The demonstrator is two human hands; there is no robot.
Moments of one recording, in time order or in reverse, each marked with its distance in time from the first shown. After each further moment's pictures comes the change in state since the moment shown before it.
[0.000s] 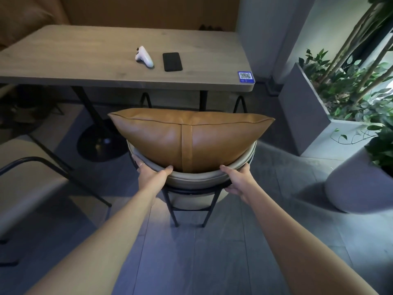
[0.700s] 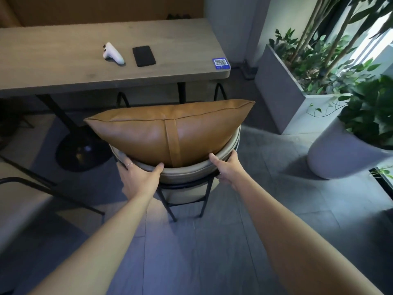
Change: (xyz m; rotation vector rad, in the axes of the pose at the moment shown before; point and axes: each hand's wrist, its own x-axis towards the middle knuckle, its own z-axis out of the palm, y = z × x) left_hand -0.011 0.001 -0.006 0.386 0.158 0.169; right_hand -0.016 0.002 0.006 -0.083 0.058 0.025
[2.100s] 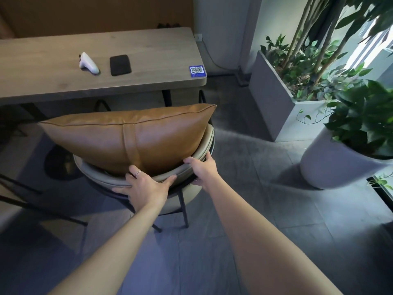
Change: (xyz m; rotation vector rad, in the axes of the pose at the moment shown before) left_hand -0.070 0.073 0.096 0.202 0.041 0.004; right_hand 0.044 -0.015 -0.037 0.239 -0.073 0.053
